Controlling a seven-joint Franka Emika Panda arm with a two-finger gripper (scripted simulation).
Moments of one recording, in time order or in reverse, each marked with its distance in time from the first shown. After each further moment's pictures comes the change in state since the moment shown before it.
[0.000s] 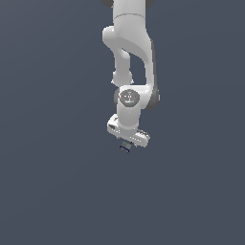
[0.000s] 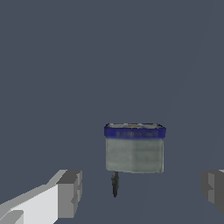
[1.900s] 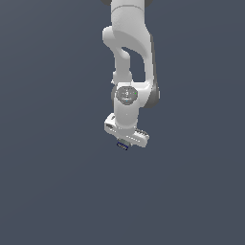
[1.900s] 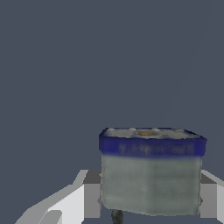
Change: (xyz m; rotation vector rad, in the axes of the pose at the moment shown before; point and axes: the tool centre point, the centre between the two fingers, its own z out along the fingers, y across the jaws) arm 0.017 0.002 -0.025 -0.001 -0.002 0.003
